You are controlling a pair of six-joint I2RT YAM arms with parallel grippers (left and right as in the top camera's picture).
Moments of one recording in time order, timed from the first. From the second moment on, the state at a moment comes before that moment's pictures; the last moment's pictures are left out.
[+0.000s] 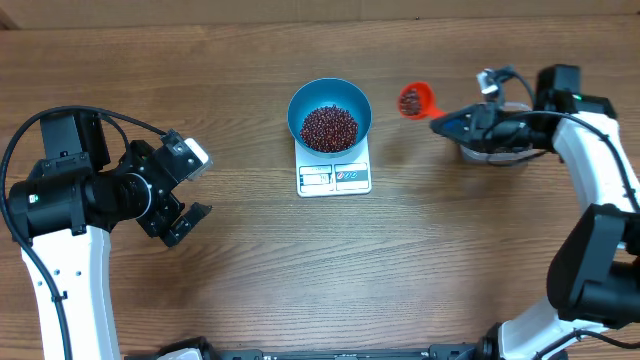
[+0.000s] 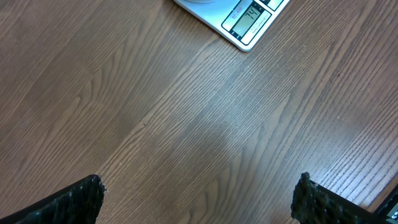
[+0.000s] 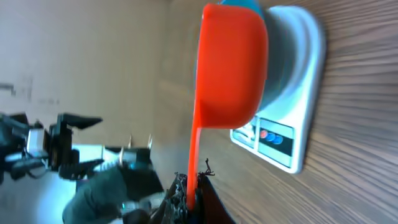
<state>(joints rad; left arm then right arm) 0.24 1.26 1.37 -1.33 0.41 1.02 -0.17 1.82 1.40 -0.95 -1.21 -0.11</state>
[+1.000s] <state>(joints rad) 0.24 1.26 1.37 -1.33 0.41 1.02 0.41 1.82 1.44 -0.63 -0.20 -0.23</state>
